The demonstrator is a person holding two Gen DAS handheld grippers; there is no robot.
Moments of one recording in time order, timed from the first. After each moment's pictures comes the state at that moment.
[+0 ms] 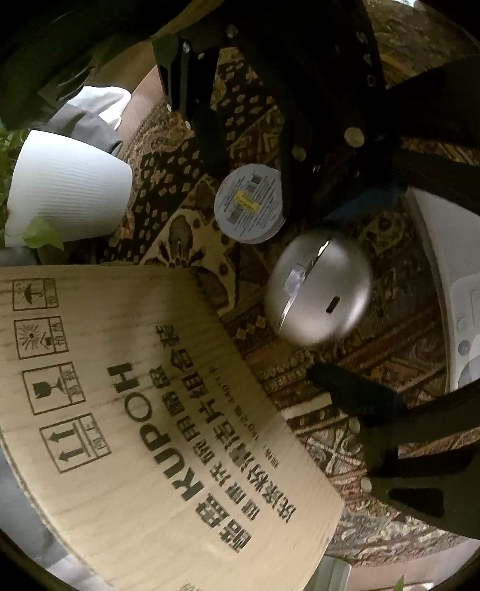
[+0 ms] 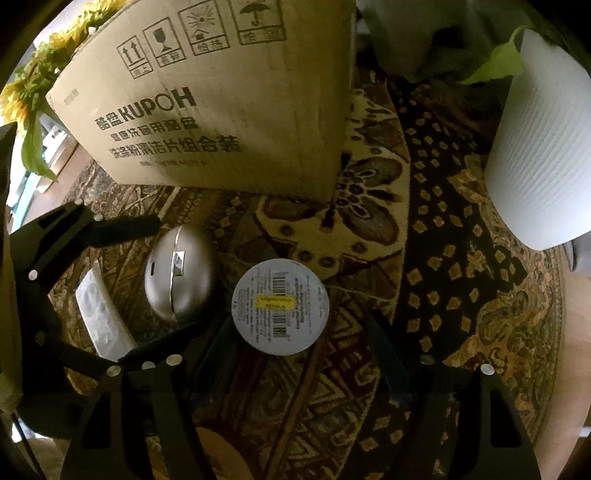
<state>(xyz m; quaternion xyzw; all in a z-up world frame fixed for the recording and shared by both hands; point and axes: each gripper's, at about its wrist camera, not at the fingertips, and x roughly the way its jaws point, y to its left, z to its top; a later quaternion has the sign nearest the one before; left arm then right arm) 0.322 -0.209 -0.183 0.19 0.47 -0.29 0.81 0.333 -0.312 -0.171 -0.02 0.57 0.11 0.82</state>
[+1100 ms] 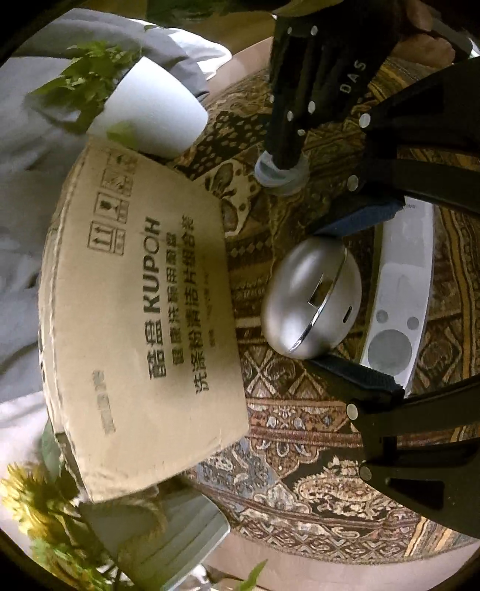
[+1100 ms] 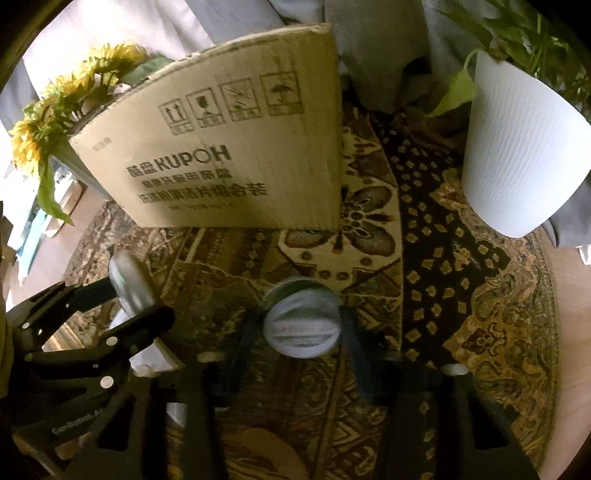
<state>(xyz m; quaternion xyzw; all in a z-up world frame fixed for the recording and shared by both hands) 0.302 -0.141 -0.145 0.02 0.49 -0.15 0.86 0.309 -0.298 -0.148 0.04 0.51 0.08 0.85</state>
